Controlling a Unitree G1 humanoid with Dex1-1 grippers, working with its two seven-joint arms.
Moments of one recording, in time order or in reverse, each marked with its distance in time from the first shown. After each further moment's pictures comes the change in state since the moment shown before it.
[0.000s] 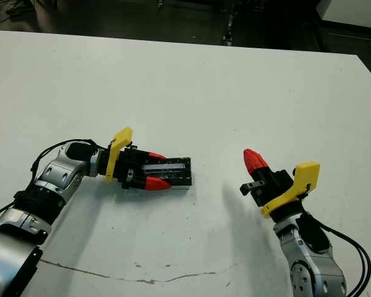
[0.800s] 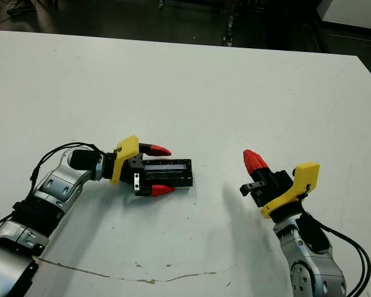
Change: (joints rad) left arm 0.087 0.018 -0.023 -0.166 0.125 -0.082 0.218; right arm 0.001 0.000 0.000 0.005 -0.008 -0.004 0.006
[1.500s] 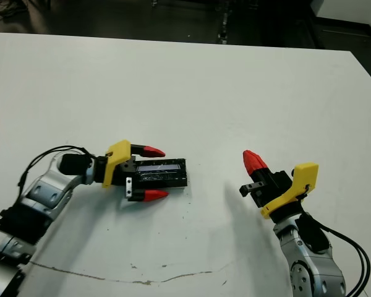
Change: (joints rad) left arm 0.126 0.168 0.040 -0.197 -0.052 0.025 -0.024; right arm 0.001 0.001 0.001 0.004 -0.010 -0.002 0.009
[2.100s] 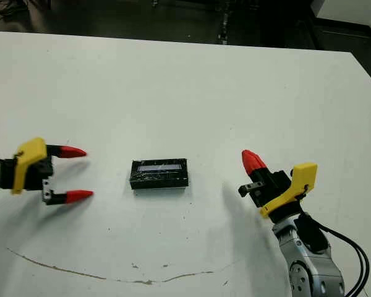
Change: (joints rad) left arm 0.195 0.349 0.301 -0.109 -0.056 0.127 0.050; right arm 0.000 0.001 0.008 0.000 -0.002 -0.010 -0.001
